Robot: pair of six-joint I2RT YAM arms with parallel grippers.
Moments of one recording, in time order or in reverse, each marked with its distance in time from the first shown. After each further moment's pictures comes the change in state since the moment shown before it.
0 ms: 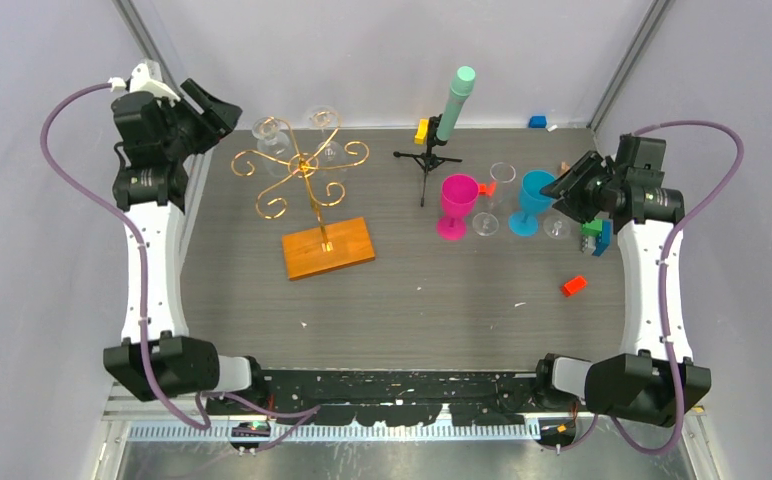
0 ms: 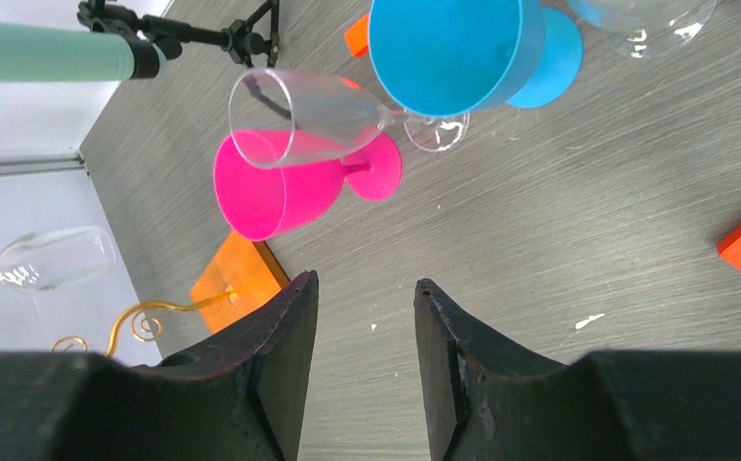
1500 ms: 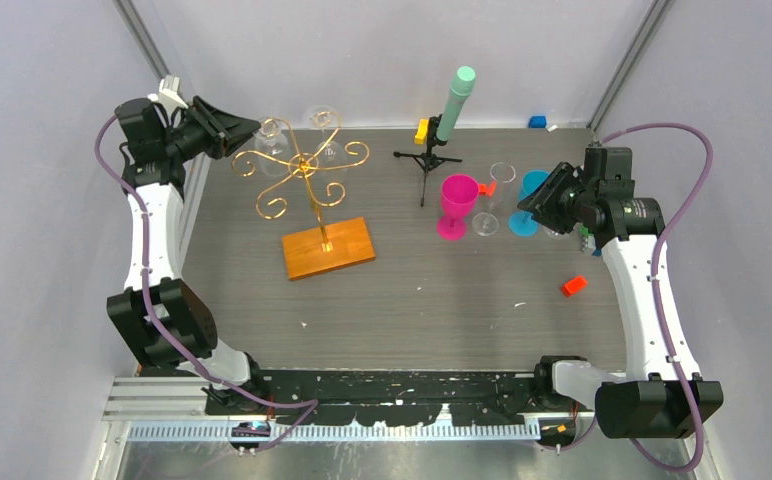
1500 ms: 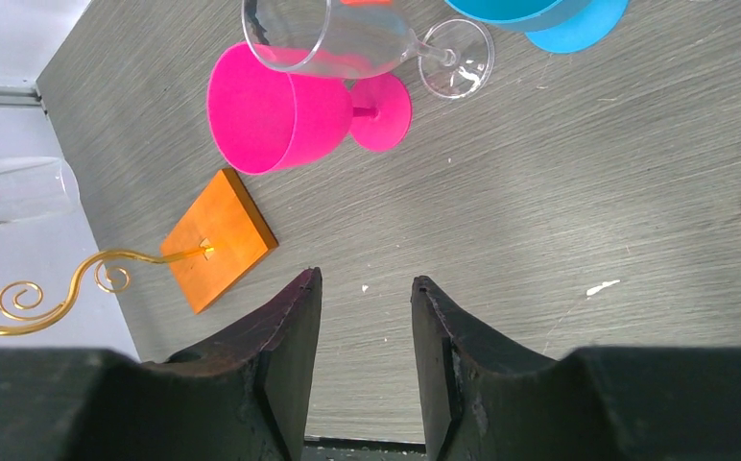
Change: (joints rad) left arm 0.130 0.197 -0.079 0.208 0.647 -0.341; right arm 0.195 -0.084 -0.069 -0.019 0.109 0.031
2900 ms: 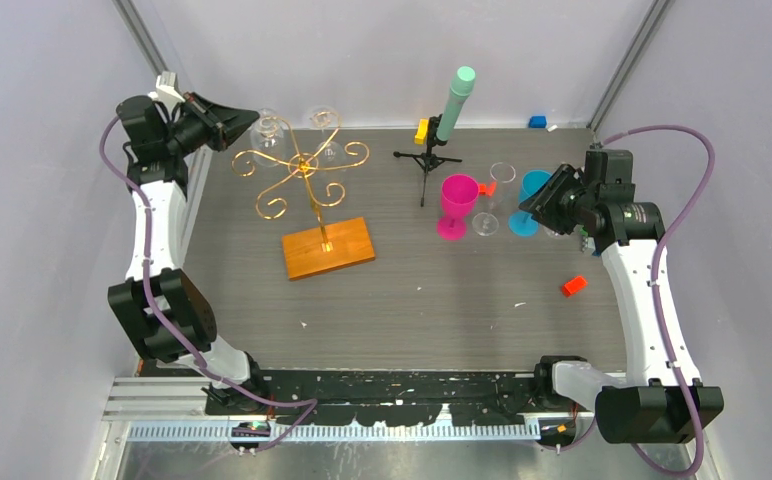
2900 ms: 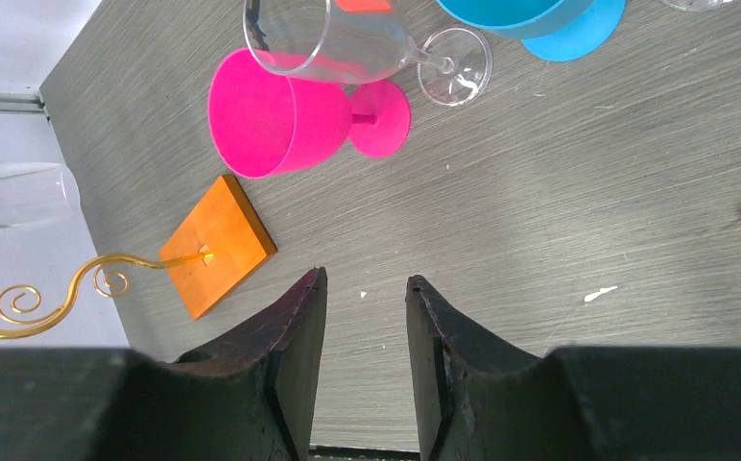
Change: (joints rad) left arm 0.000 0.040 -0.016 0.178 0.014 -0.185; right arm 0.000 -0.023 -0.023 0.023 0.013 0.002
